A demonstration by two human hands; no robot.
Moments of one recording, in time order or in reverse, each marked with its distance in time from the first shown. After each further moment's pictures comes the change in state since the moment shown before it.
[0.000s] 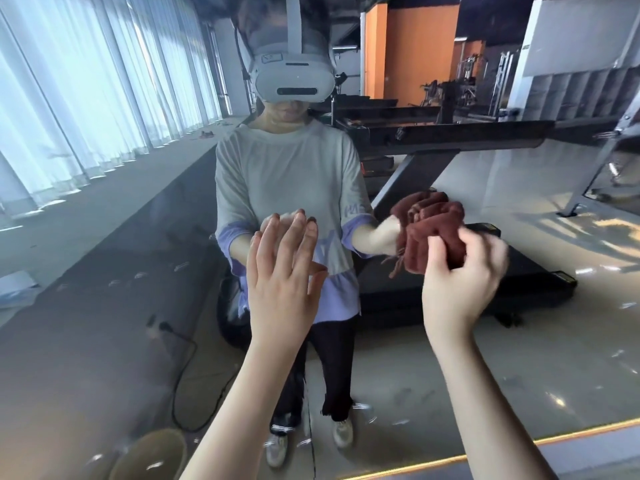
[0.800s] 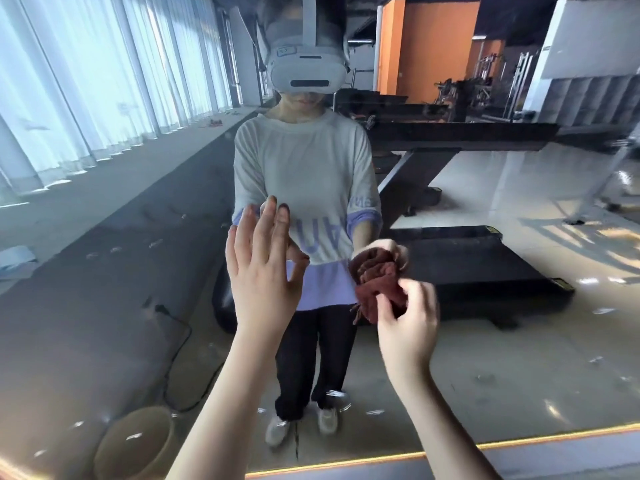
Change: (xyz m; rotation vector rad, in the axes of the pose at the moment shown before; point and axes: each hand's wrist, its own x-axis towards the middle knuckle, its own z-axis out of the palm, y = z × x) left_hand -0.009 0.023 0.007 0.036 0.004 -0.131; right_hand -0.057 0.052 -0.026 -0.003 -0.333 -0.052
